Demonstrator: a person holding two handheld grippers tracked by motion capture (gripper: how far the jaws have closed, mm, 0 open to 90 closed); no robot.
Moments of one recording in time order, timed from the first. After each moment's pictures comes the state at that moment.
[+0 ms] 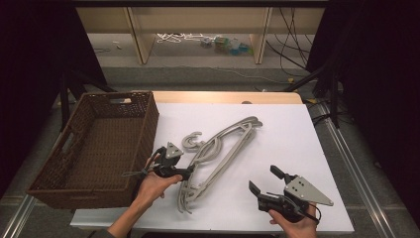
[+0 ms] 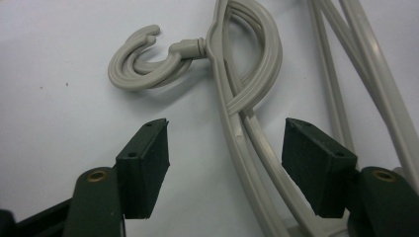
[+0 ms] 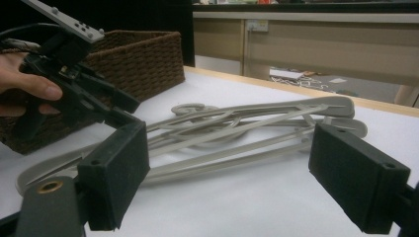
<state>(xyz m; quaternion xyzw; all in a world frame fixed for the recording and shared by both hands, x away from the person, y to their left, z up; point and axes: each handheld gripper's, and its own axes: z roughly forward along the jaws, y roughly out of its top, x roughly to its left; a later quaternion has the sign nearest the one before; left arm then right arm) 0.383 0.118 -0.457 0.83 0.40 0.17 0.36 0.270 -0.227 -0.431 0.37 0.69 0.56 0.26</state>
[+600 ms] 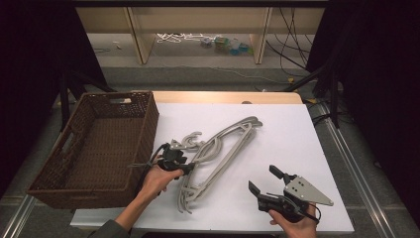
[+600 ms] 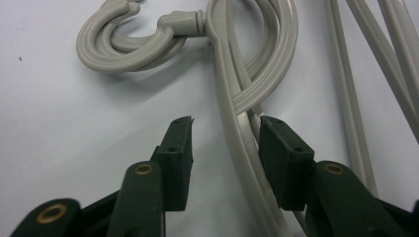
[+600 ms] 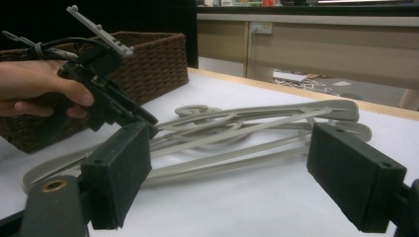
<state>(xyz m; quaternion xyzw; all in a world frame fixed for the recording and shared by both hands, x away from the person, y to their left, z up) 0.406 0.110 -0.470 0.83 0.42 0.12 0.35 0.270 -0.226 -0.430 0.37 0.69 0.57 0.26</state>
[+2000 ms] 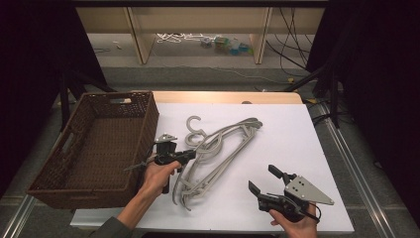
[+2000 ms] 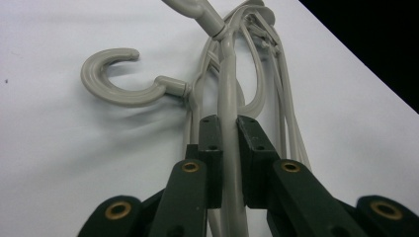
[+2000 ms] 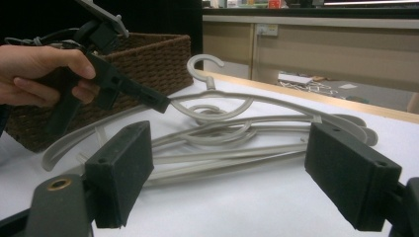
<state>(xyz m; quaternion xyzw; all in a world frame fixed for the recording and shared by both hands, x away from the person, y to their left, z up) 0.404 0.118 -0.451 0.72 0.49 0.06 0.49 0.272 -0.227 -0.430 0.36 0.69 0.57 0.26</state>
